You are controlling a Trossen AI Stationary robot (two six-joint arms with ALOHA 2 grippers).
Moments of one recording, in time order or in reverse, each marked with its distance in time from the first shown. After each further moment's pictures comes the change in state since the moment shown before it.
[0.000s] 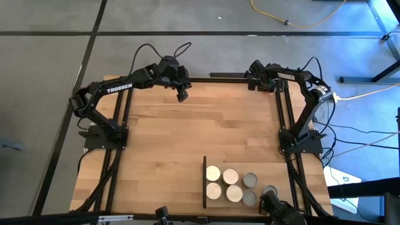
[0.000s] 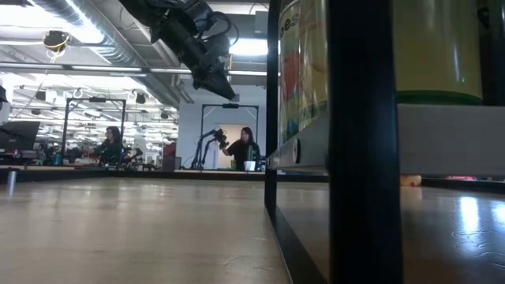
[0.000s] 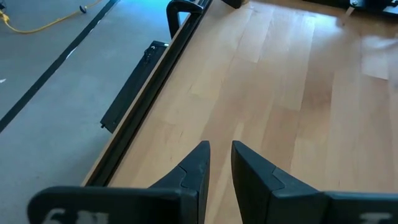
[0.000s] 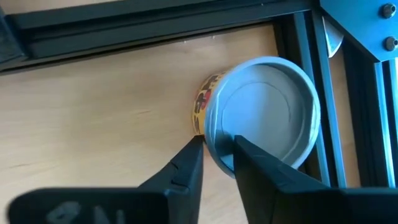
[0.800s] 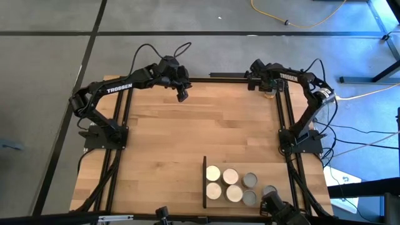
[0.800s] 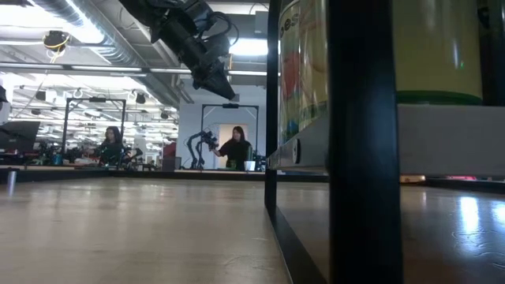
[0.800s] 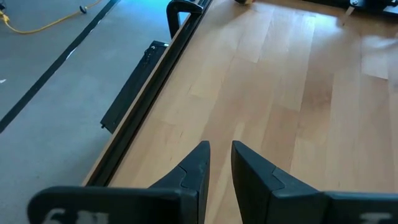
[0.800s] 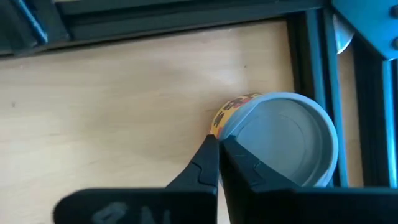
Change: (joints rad) left arm 0.000 0.000 0.000 0.000 0.000 0.001; right arm 0.001 -0.055 -0.005 -0.013 -0.036 -0.046
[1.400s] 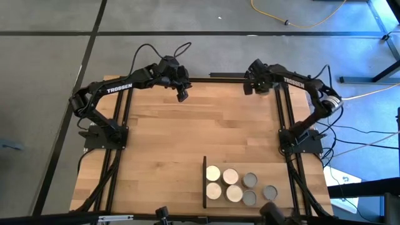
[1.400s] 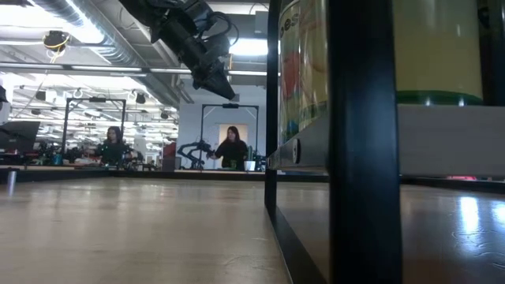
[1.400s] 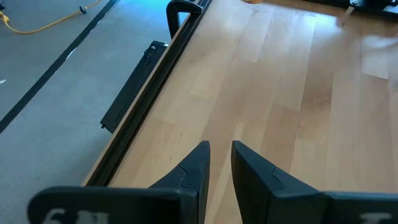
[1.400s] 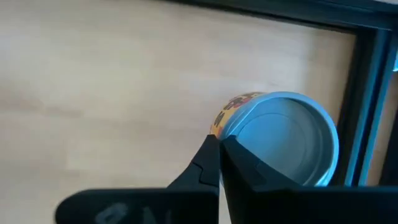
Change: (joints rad) left arm 0.000 0.000 0.000 0.000 0.000 0.002; right arm 0.111 -0.148 0.002 -0.047 -0.137 -0.219
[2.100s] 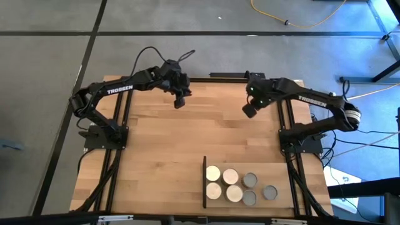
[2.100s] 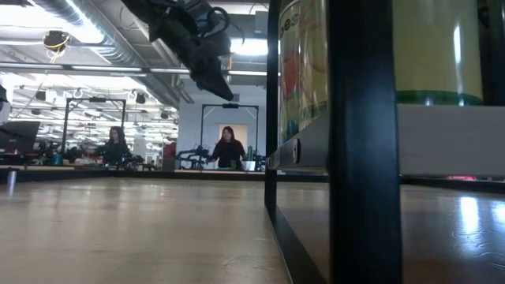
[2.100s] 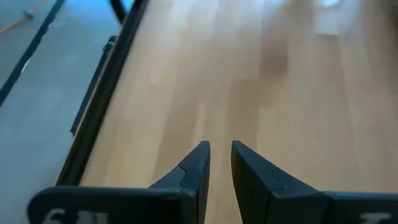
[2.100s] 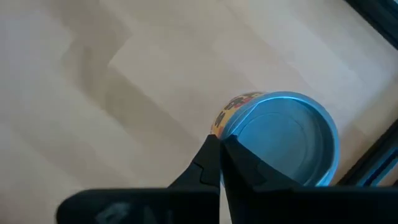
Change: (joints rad) left arm -0.044 0.000 0.000 -0.091 0.096 0.131; right arm 0.428 -0.316 0.002 -0.225 -0.063 -0.147
